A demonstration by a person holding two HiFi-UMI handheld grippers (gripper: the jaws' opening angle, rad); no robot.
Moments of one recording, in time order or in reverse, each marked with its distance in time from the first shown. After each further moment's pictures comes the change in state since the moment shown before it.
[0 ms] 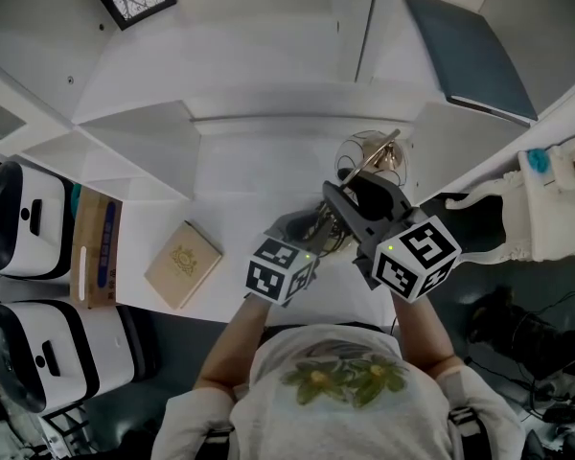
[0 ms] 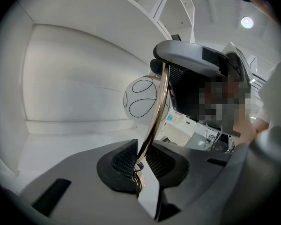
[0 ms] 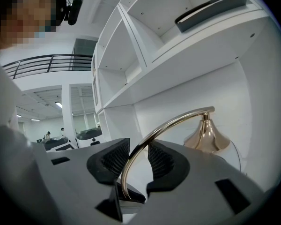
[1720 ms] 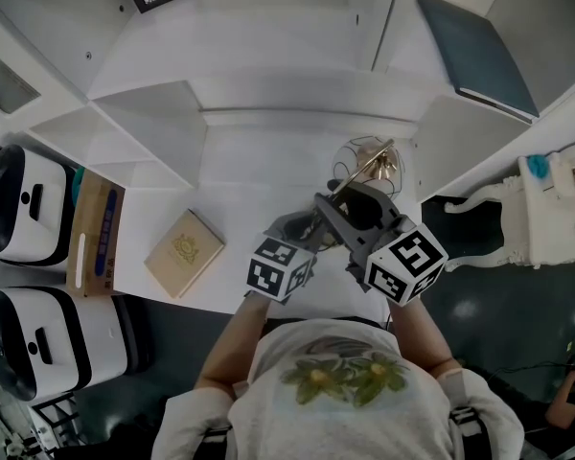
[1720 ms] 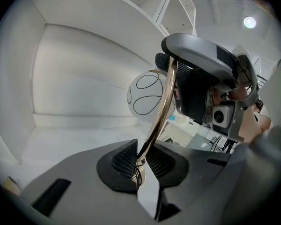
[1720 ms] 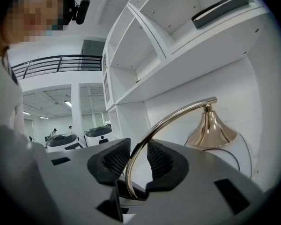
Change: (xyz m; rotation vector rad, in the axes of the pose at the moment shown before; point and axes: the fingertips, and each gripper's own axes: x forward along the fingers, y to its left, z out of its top) left arm -0.014 0.007 -0.028 -0.030 -0.016 0.040; right arm 0.000 0.040 -0.026 -0.034 -0.005 0.095
